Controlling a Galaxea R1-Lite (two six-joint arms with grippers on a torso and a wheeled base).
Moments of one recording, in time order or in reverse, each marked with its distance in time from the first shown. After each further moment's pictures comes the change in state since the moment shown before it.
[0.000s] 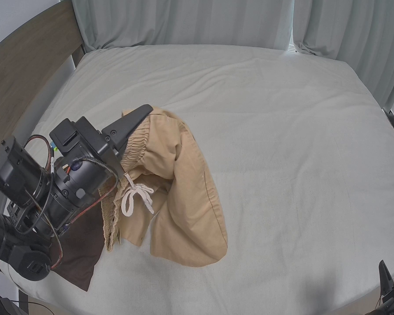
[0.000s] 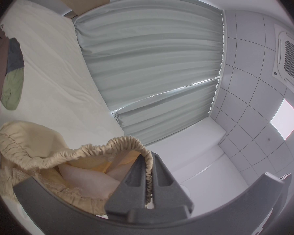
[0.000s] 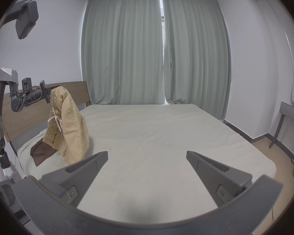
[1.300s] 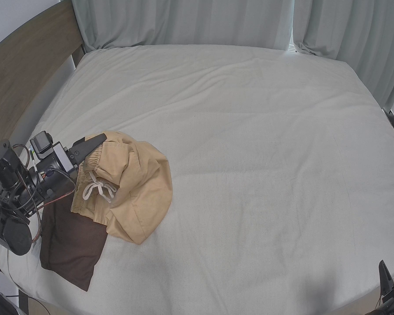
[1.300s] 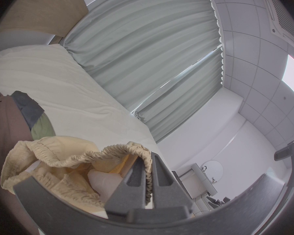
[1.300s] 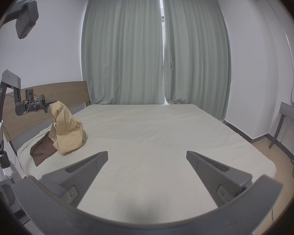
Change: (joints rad) left arm 0.468 0.075 0.053 0.028 -0.461 0.256; right arm -0.001 0.000 0.000 0.000 0.000 -0.002
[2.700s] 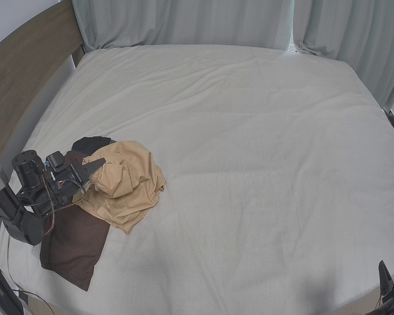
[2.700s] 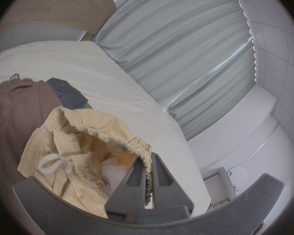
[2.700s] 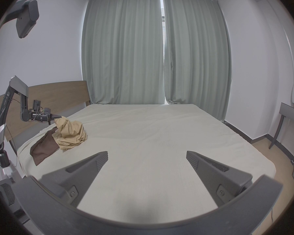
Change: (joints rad) left arm 0.098 0.228 -0.081 0.143 0.113 0.130; right arm 0.001 0.000 0.000 0.001 0.000 -0.004
